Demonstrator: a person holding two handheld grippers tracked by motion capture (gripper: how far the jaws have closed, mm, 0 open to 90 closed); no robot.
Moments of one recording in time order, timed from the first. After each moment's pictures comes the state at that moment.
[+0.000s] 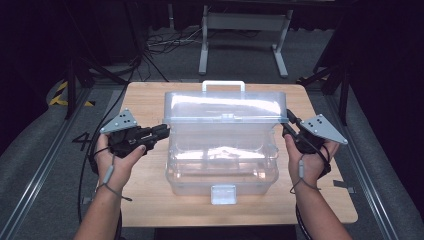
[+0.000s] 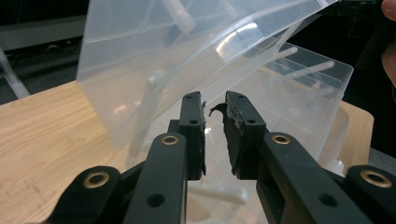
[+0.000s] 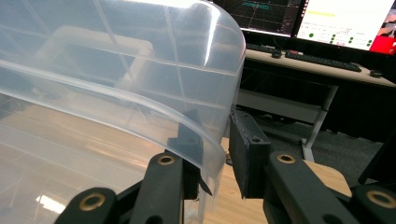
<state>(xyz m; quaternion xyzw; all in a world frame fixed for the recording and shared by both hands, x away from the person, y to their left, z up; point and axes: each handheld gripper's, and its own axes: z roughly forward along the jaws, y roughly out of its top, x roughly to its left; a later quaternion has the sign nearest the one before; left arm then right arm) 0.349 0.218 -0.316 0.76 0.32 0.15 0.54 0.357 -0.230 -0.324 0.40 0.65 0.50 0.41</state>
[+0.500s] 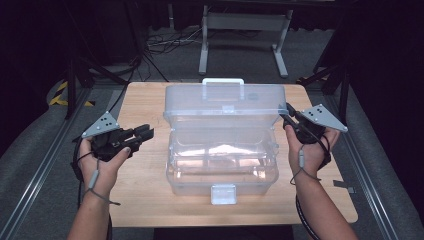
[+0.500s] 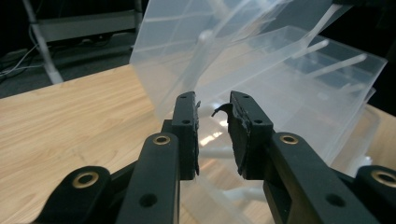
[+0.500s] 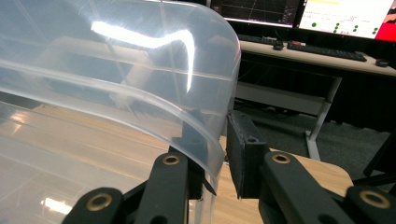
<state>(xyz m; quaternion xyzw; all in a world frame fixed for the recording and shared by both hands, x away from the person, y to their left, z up) 0.341 0.248 -0.323 0.75 0.37 0.18 0.52 0.377 -0.232 -0.313 0.42 0.65 0.50 0.39</state>
